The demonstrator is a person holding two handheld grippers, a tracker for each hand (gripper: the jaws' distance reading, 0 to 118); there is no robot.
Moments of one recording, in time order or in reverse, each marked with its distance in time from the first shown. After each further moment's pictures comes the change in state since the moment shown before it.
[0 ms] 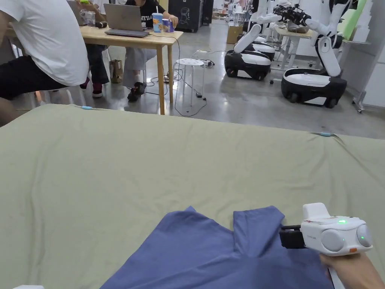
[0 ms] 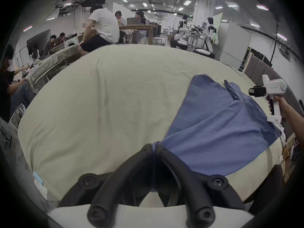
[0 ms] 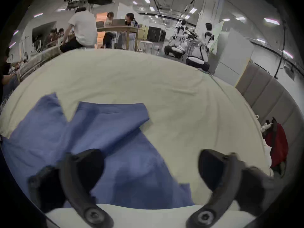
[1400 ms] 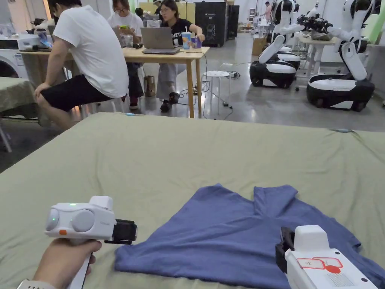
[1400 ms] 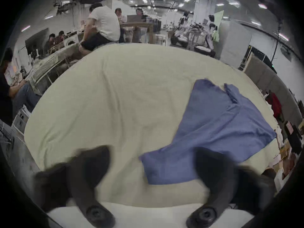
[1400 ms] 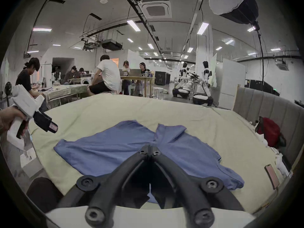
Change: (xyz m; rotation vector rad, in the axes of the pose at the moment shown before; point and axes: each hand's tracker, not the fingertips) left arm -0.030 0.033 0.021 -0.054 0.008 -0.003; right arm -0.152 -0.165 0.276 0.480 0.111 -0.075
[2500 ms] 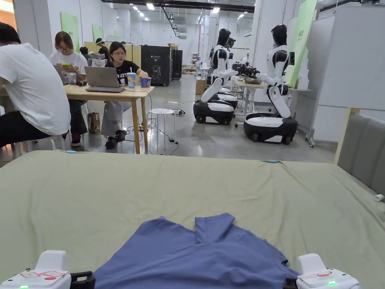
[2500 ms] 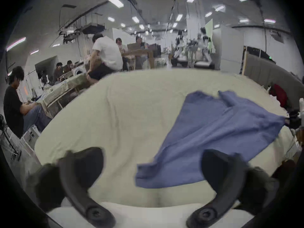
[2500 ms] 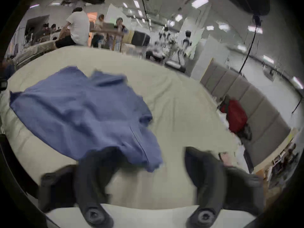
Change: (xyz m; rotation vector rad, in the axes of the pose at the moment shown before) left arm 0.066 -0.056 0.043 0.327 0.090 -0.118; right arm 0.136 -0.021 0.015 -0.353 -0.330 0.152
